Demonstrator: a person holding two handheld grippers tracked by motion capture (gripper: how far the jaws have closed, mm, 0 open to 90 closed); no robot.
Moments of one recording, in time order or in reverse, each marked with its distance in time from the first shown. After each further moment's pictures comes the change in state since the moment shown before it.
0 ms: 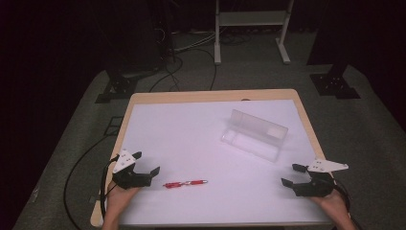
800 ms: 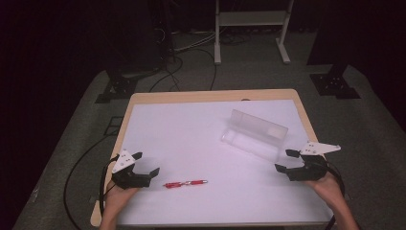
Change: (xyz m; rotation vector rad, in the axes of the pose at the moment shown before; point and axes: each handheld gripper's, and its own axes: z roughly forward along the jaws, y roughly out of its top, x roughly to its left) left arm 0.003 -0.002 -0.001 0.002 -0.027 0.007; right arm 0.000 0.057 0.009 0.007 0.008 -0.066
